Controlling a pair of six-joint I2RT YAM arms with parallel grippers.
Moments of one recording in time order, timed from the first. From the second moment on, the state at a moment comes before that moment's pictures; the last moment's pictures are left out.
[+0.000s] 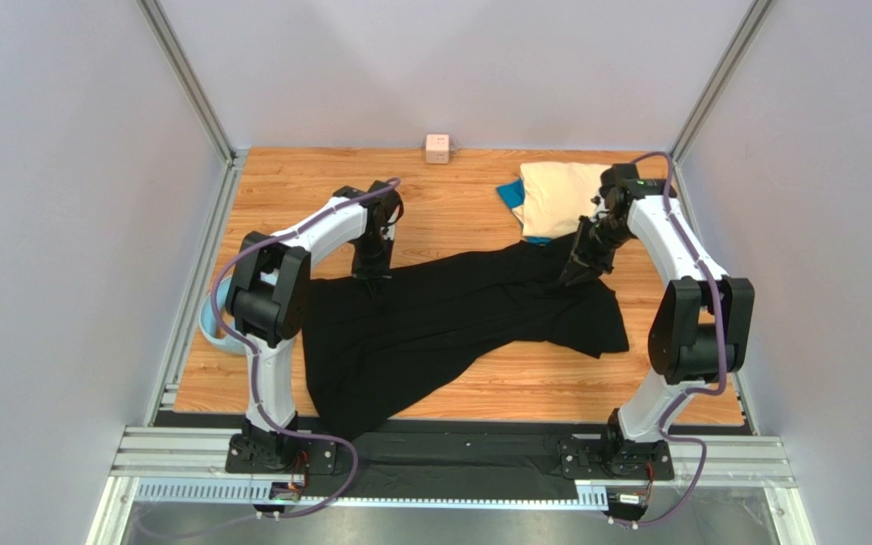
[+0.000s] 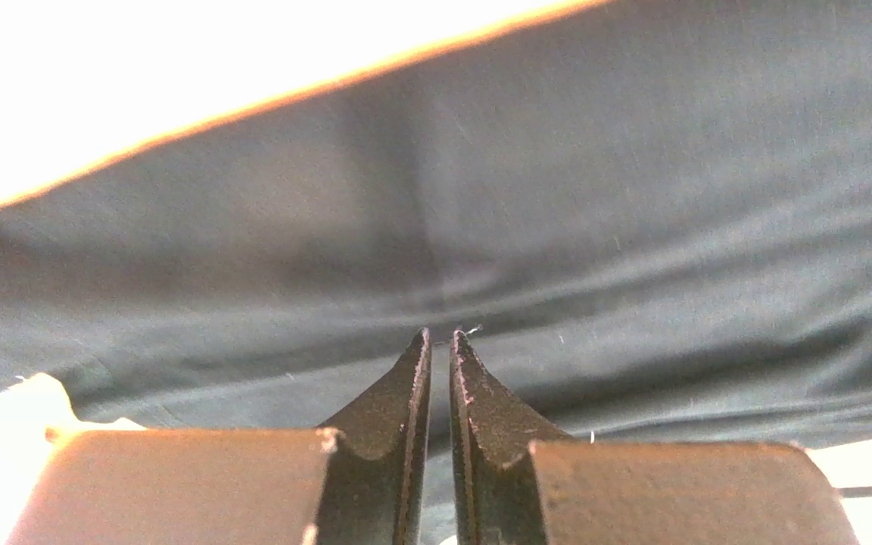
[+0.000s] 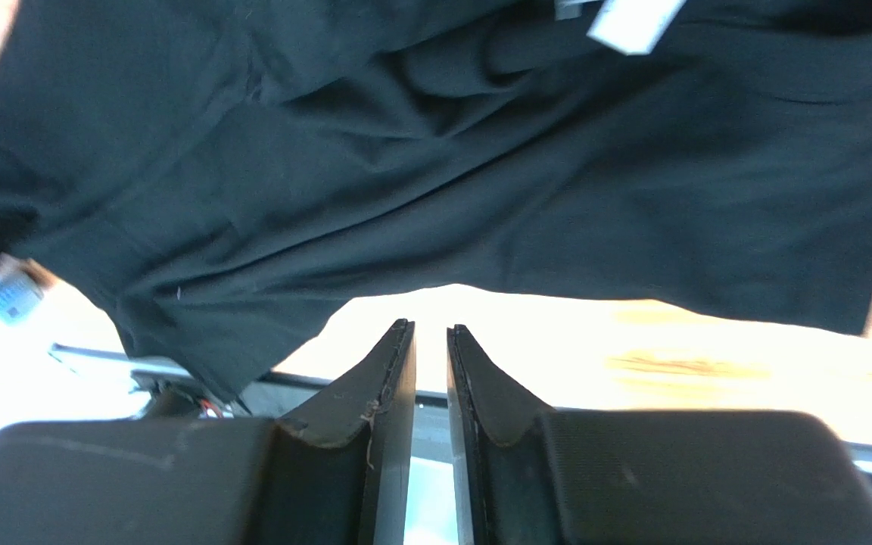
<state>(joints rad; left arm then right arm) -0.42 2.01 1.54 -1.02 0.02 -0.31 0.01 1.72 1.46 -1.13 -0.30 0.41</state>
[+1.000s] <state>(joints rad) -0.33 2.18 1.66 -1.13 0.04 -0.33 0.11 2.41 2.07 -1.25 -0.16 0.40</state>
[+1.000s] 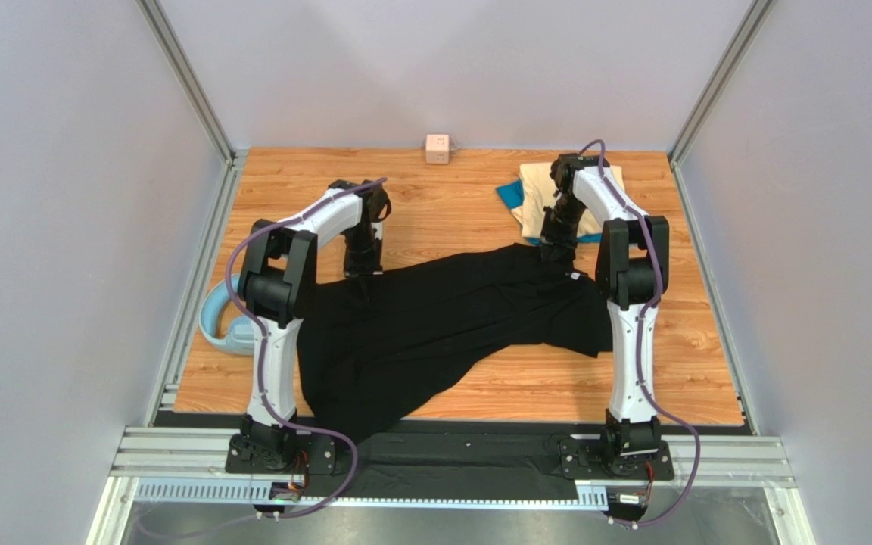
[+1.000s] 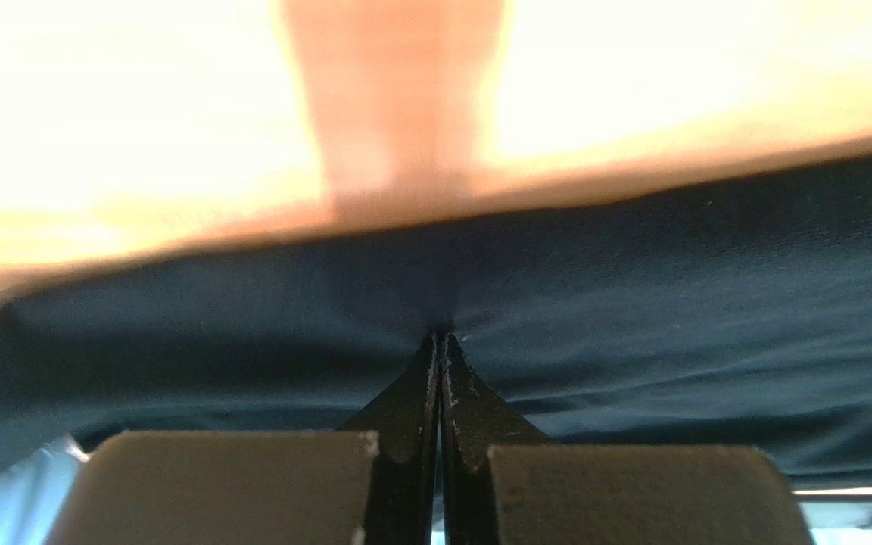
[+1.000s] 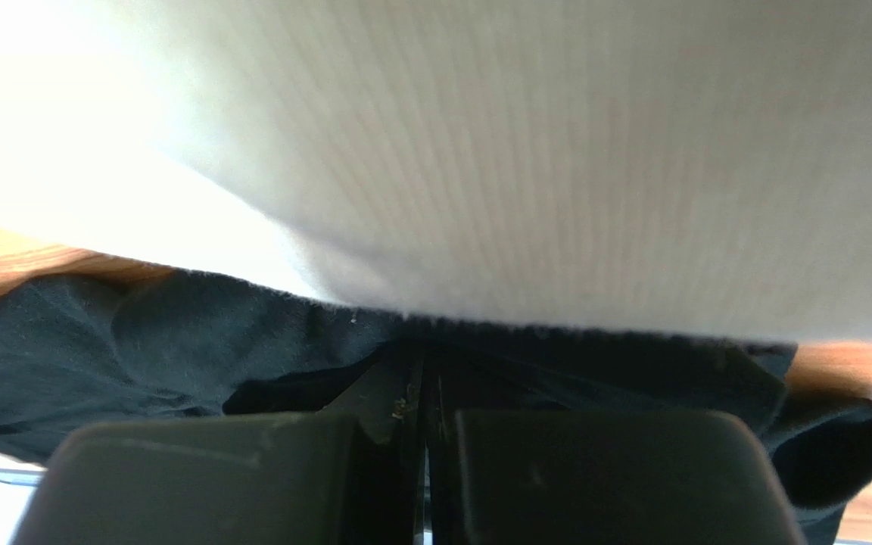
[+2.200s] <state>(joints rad) -0.26 1.95 1.50 -1.04 0.15 -0.36 0.02 2.16 1.68 -1.17 -0.09 0.57</state>
